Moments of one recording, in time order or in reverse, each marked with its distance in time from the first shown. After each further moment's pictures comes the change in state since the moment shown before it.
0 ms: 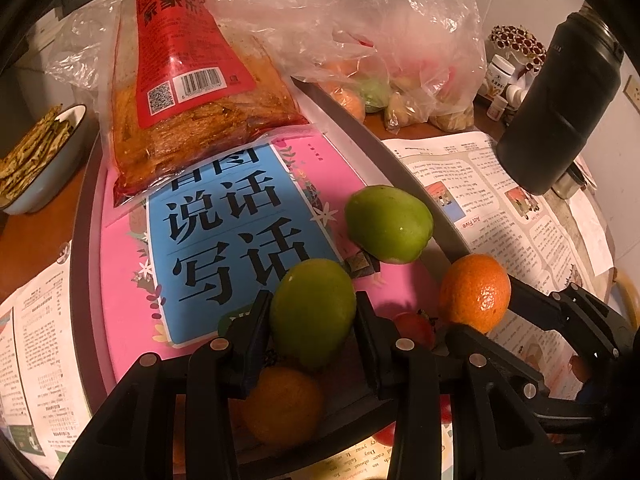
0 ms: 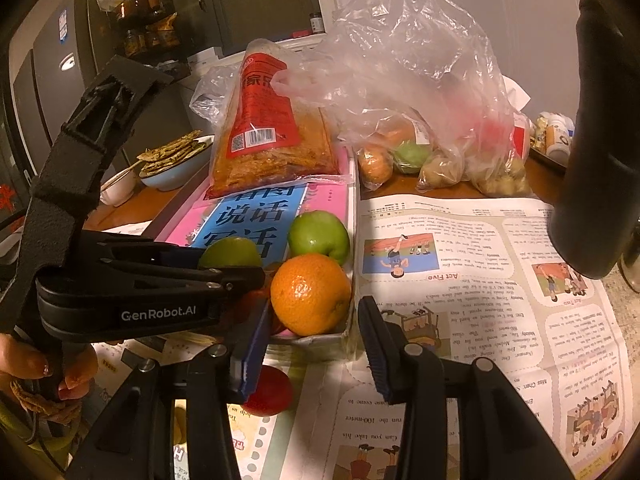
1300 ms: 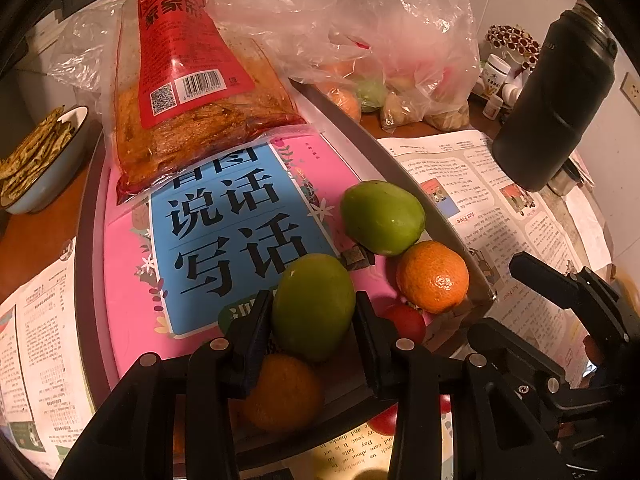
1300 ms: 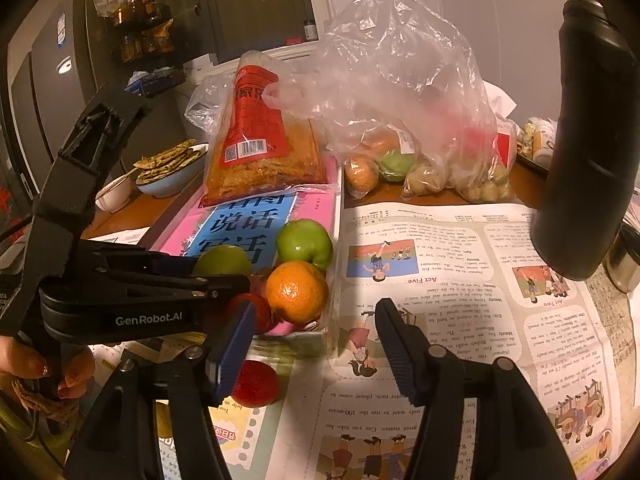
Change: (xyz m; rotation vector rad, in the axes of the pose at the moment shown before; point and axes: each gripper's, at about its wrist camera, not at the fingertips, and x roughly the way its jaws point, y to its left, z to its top) left arm -0.006 -0.001 -0.002 0.011 -0.006 0.001; right arm -0.014 -0.005 0.000 0.008 -0.027 -0.027
